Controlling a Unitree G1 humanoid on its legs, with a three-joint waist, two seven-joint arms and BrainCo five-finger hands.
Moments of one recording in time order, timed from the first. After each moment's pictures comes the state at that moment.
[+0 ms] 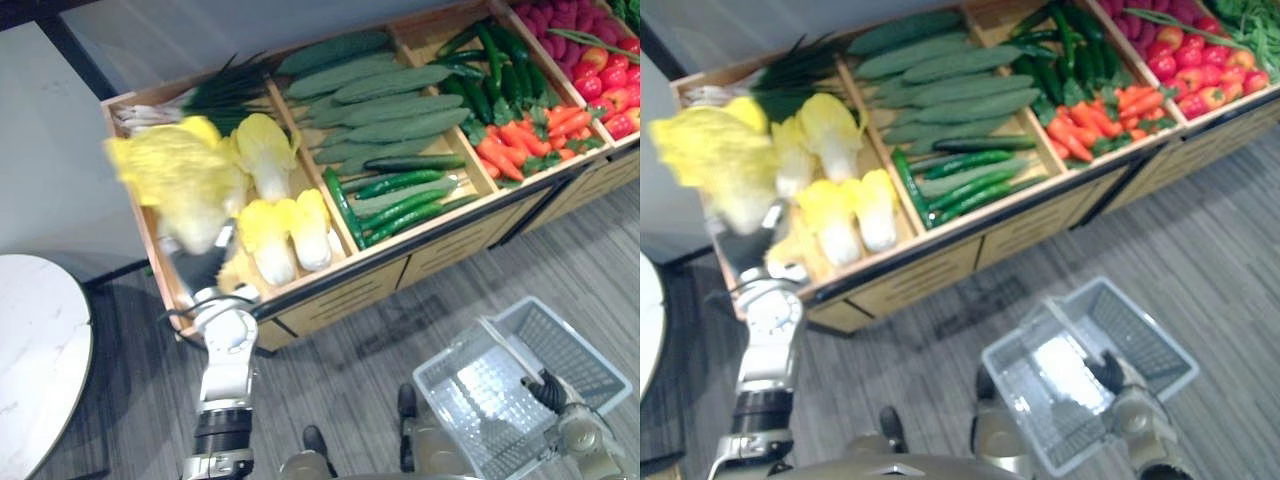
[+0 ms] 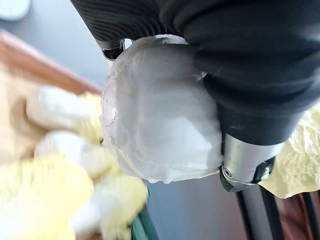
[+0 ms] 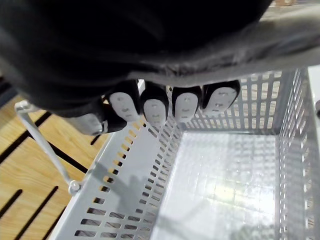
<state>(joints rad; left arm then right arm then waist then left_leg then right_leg) -0.14 0.11 0.09 0.00 0.14 -0.12 0.55 0.09 -0.49 -0.10 0.71 -0.57 -0.20 -0.04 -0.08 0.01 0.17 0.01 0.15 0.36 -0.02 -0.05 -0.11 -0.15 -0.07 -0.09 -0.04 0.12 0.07</state>
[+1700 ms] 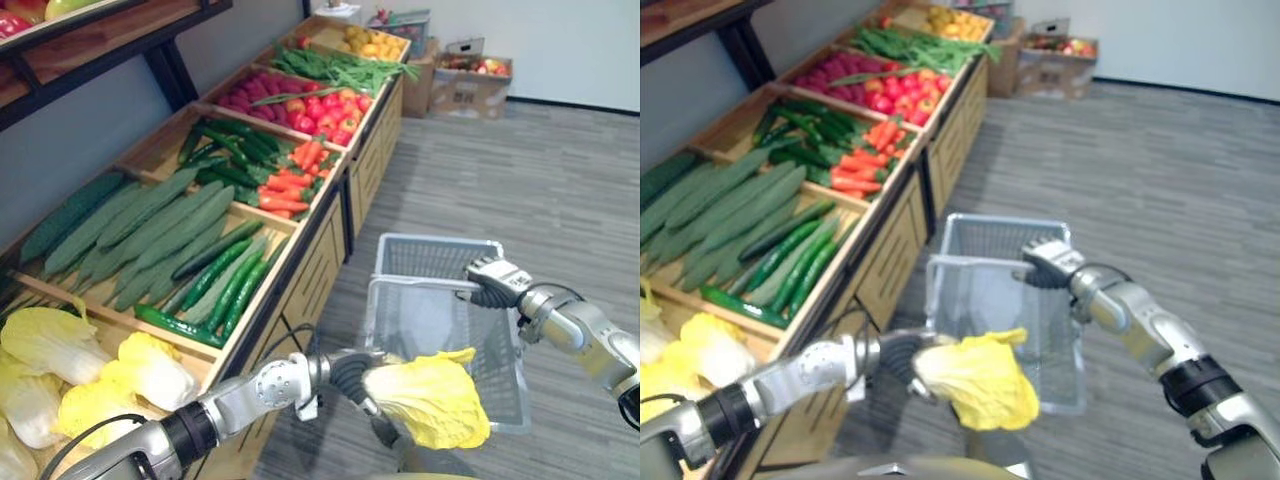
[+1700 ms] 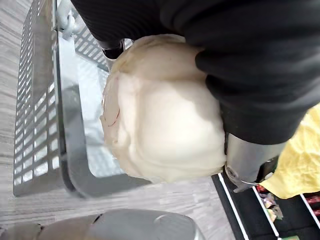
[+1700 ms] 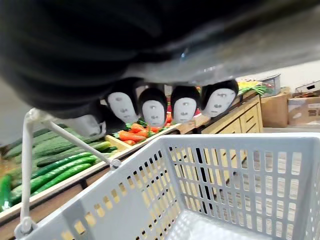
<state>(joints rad) -0.30 0.68 -0.94 0.12 0.03 -0.37 -0.25 -0.26 -0.91 0.42 0.12 -0.47 -0.33 0.05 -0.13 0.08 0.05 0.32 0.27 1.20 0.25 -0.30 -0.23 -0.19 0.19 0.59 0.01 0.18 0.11</state>
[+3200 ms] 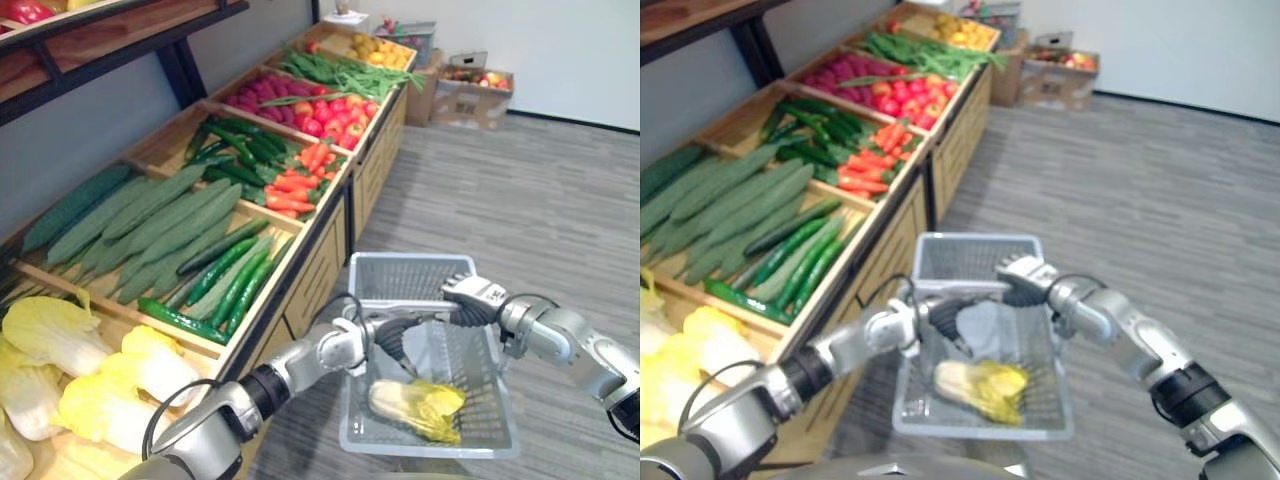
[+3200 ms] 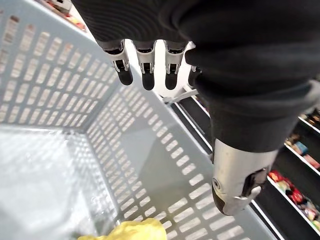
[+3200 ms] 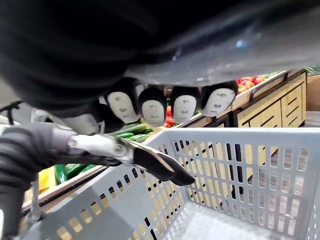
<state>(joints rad) -0.51 0.37 -0.89 0.36 0.32 -0.35 -0.16 -0.21 -0.88 0.42 0.01 -0.45 -0.35 0.16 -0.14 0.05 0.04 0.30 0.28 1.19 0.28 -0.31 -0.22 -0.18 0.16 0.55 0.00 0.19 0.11</state>
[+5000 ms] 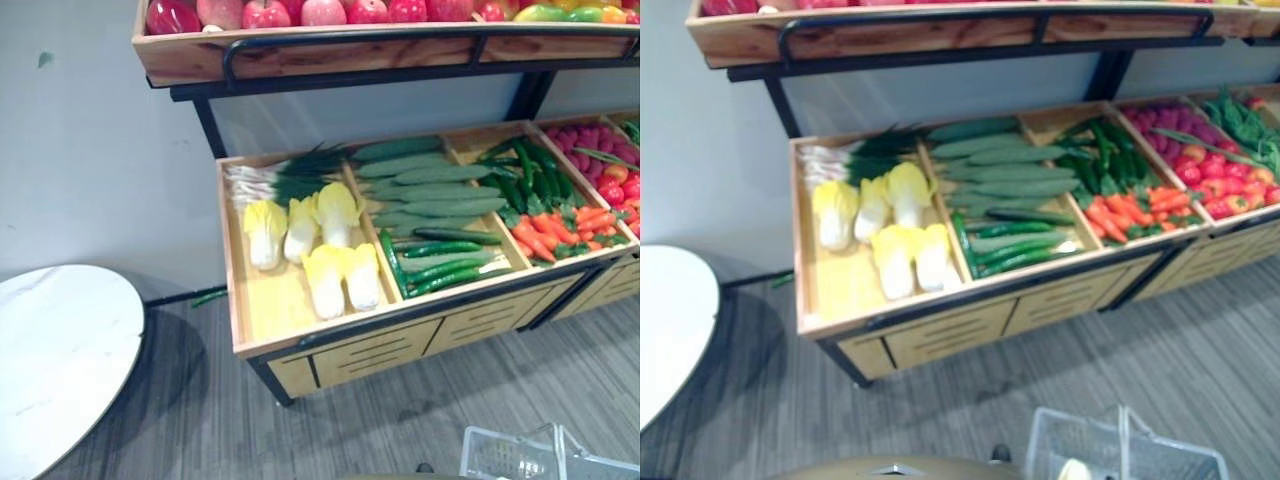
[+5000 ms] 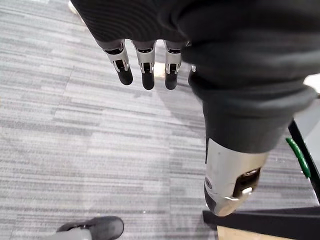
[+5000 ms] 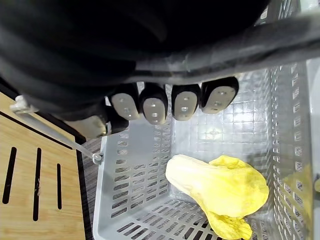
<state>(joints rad) 0.22 0.03 0.65 1.08 0.32 -0.03 0.32 0.24 -0.18 -0.58 1.13 -0.31 -0.13 -0.13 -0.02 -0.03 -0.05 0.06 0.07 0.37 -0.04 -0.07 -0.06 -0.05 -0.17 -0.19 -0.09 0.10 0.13</state>
